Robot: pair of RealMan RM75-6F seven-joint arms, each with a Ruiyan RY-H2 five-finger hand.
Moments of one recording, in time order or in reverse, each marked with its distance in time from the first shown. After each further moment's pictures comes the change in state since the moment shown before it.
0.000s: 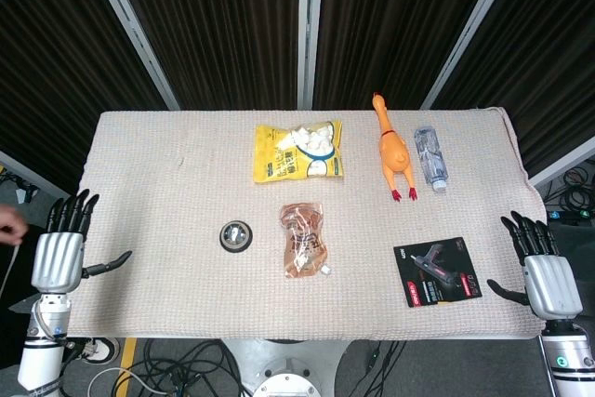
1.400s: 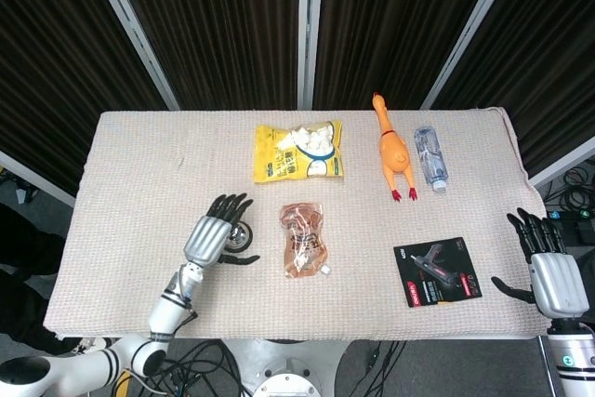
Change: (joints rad) left arm -0.378 -0.487 -0.050 0.305 -0.003 -0.389 -0.045; right arm 0.000 0.016 0.009 0.010 0.001 0.008 0.042
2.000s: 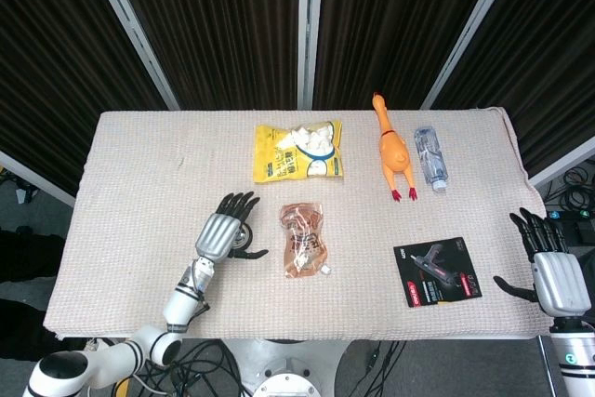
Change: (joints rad) left arm -0.059 -0.162 0.008 0.294 -0.003 0.005 -0.136; right arm 0.005 -0.016 0.001 0.052 0.006 -0.011 0.043
